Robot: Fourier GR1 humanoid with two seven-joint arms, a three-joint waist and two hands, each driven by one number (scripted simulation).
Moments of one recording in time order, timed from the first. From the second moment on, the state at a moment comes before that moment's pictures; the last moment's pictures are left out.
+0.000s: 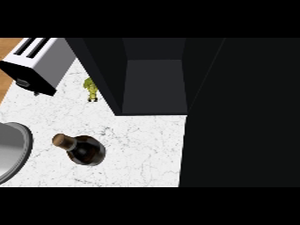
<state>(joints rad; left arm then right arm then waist) 0.11 0.49 0.55 -2.32 1.42 -0.12 0.67 0.24 -0.16 0.32 -2.50 -0.15 0.02 0.40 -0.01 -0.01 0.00</state>
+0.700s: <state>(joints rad) 0.08 0.40 0.46 -2.14 1.14 -0.27 0.61 0.25 -0.14 0.33 -2.51 -0.12 0.00 0.40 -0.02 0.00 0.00</state>
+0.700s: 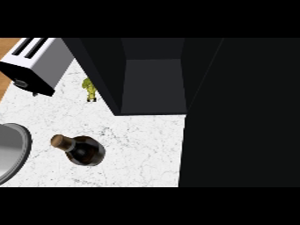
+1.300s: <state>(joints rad) 0.01 0.26 0.32 -1.87 0.80 -0.46 0.44 0.26 -0.12 0.30 -2.50 -0.12 0.04 0.36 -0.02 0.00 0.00</state>
